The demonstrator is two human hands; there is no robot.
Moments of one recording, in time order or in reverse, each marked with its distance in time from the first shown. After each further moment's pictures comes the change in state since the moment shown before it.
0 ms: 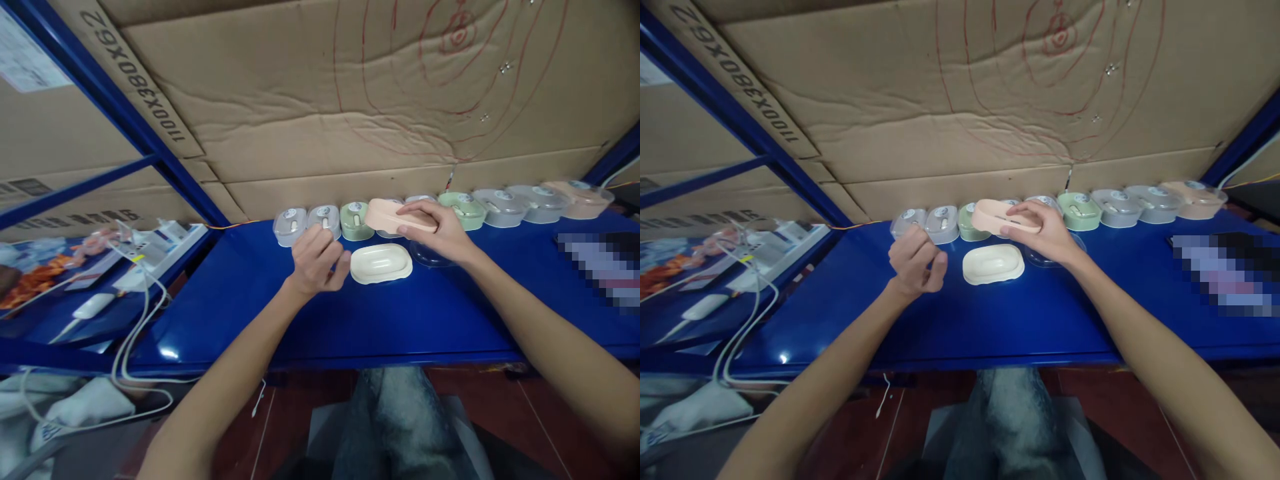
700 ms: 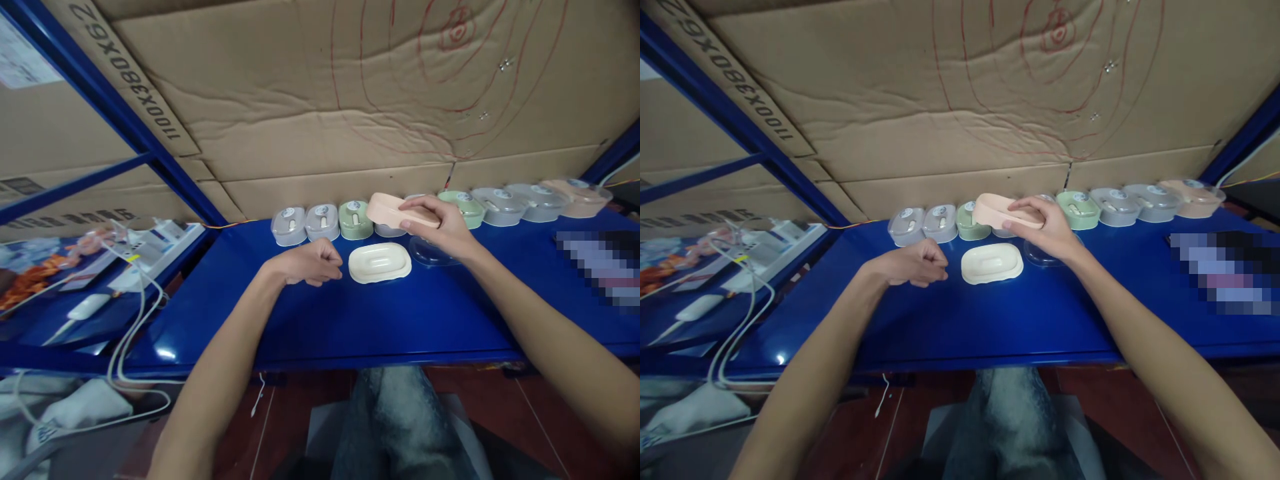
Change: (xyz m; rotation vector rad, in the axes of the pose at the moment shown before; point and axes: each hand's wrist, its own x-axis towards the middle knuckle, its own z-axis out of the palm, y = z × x) left_hand 0.017 -0.023 -0.030 -1.039 -1.157 -1.271; right_hand 0.003 -0.009 -0.012 -0.150 -0.099 0.102
